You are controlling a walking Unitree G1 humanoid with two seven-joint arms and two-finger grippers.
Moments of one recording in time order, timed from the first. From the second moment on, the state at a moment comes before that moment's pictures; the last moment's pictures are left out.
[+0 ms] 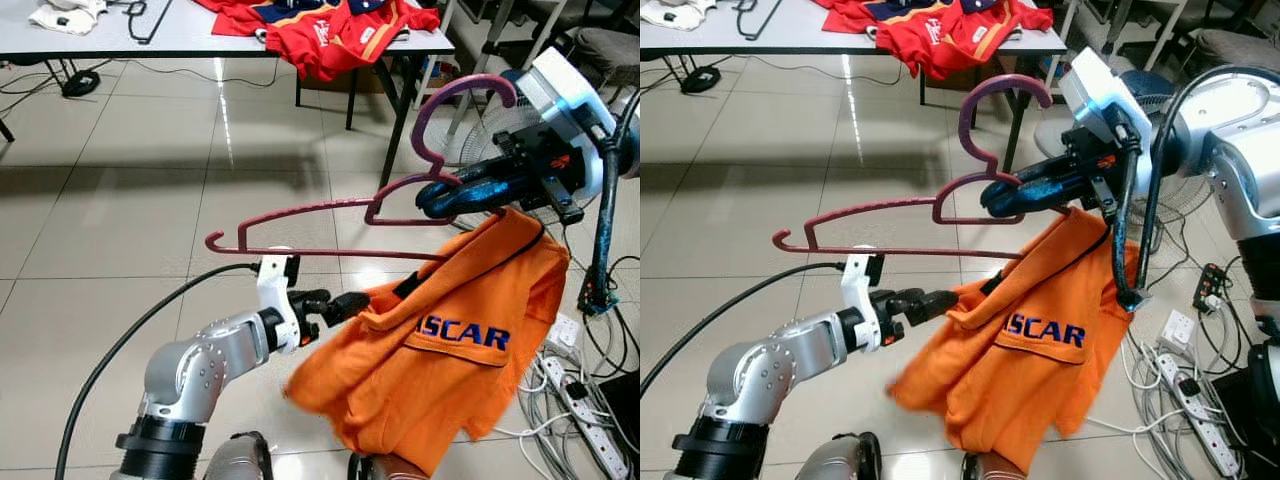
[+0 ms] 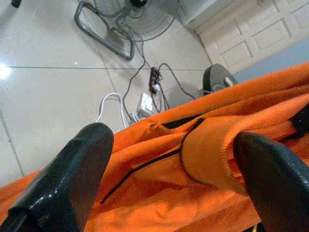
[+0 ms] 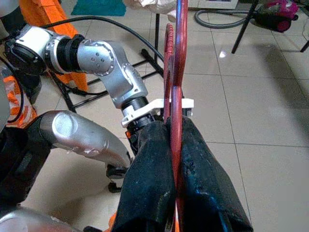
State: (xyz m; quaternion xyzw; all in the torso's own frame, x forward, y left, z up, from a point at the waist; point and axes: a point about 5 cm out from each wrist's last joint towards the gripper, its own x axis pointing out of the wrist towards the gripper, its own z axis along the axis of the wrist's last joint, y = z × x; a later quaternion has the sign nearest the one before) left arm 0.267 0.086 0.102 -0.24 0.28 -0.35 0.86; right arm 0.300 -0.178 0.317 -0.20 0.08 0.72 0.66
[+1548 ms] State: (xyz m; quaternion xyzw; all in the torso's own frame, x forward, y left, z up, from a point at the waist) left arm 0.255 0.065 0.089 -0.26 0.30 -0.37 0.84; right arm 0.302 -0.175 0.311 -0.20 0.09 0.71 0.67
